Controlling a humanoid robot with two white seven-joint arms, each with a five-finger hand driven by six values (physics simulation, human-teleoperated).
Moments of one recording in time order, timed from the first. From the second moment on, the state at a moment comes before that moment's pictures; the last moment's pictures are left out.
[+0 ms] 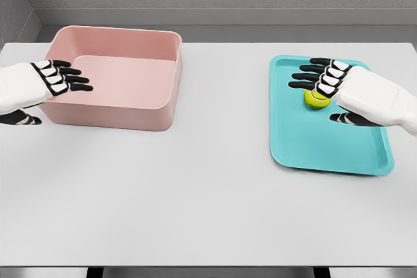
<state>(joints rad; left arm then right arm) -0.37 1.23 -0.43 -1.72 -0.35 -0.61 -0.21 -0.33 -1.08 0.49 -1.74 0.43 -0.61 -0.07</state>
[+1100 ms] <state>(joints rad) -0.37 1.23 -0.52 -1.73 -0.21 -0.61 -0.24 -0.79 -0.77 0.69 -1.22 0.46 -0.61 0.60</state>
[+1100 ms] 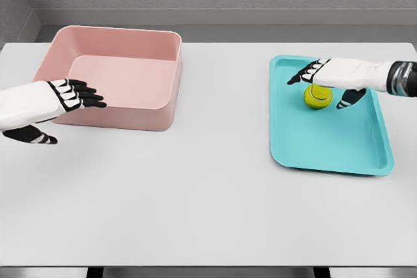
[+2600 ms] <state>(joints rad) -0.37 1.27 -0.62 -1.67 -0.13 -0.61 -0.28 -0.82 -0.65 0.69 -0.98 0.53 -0.61 0.59</state>
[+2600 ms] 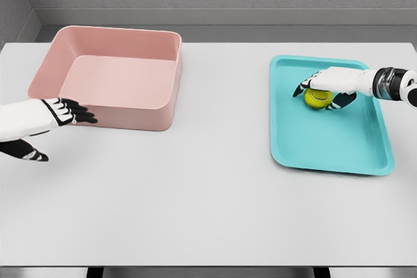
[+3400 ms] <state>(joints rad) -0.37 1.31 -0.64 -1.67 -0.16 -0.61 -0.34 -0.81 -0.67 0.64 -1.04 0.52 -0.61 0.60</state>
